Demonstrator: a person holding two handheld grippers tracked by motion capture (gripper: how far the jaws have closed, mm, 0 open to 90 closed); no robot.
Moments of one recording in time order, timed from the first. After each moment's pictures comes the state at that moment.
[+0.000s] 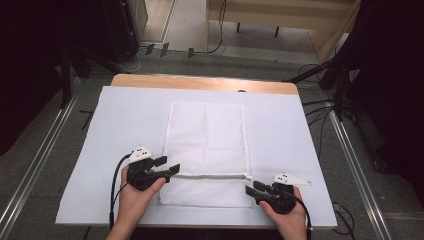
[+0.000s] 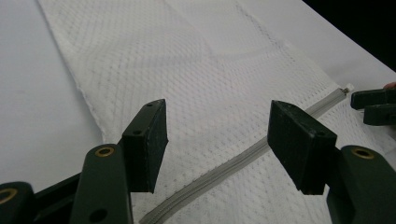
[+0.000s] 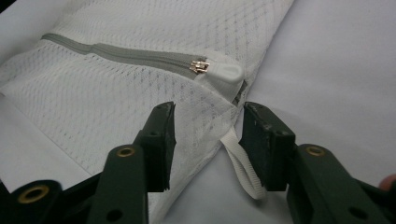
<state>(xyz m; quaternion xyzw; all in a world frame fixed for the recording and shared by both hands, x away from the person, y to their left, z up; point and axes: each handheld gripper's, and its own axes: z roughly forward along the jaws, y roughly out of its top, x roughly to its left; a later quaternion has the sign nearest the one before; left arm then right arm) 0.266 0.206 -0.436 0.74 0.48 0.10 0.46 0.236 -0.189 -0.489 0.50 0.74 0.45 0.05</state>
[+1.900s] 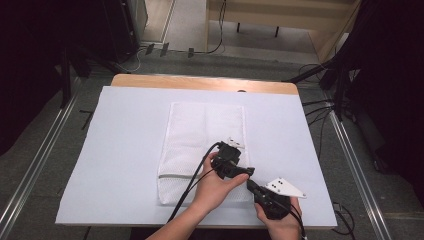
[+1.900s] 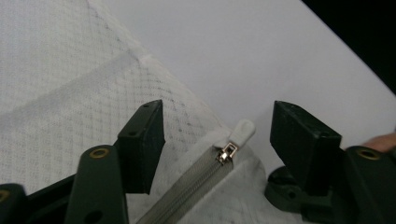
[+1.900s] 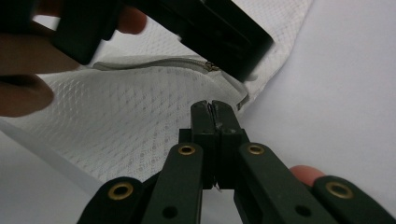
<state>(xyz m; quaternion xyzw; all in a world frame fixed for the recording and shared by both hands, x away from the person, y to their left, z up) 0.310 -0.006 -0.428 0.83 0.43 0.02 0.35 0.213 -0.164 -0.469 0.47 0.73 0.46 0.17</state>
